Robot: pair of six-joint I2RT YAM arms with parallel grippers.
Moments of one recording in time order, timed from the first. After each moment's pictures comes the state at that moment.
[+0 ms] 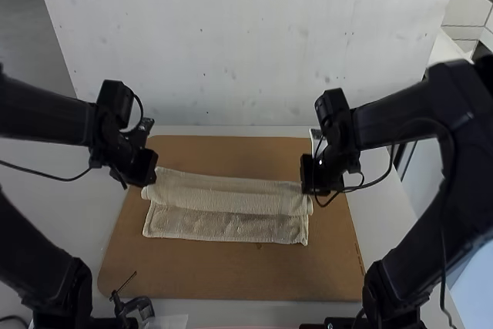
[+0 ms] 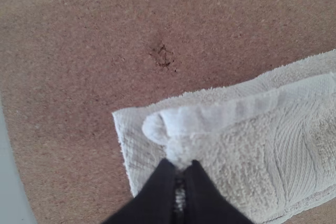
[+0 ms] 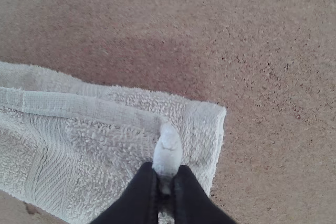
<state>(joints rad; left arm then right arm) -0.11 1.38 0.62 -0.32 0.17 0.15 0.29 1.44 0.62 -0.35 -0.14 0.18</state>
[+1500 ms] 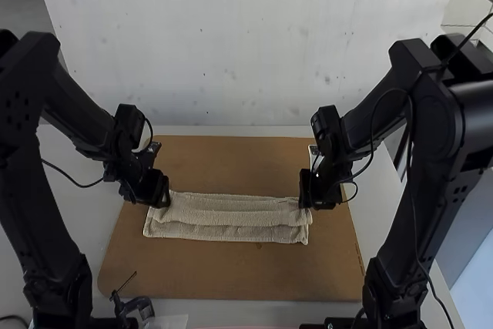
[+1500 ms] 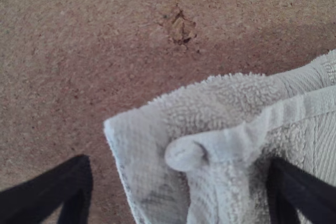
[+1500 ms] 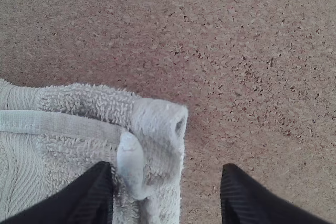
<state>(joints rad) -0.11 1.65 0.62 -0.16 0.16 0.14 0.26 1.61 0.63 -0.24 -0.11 0.18</state>
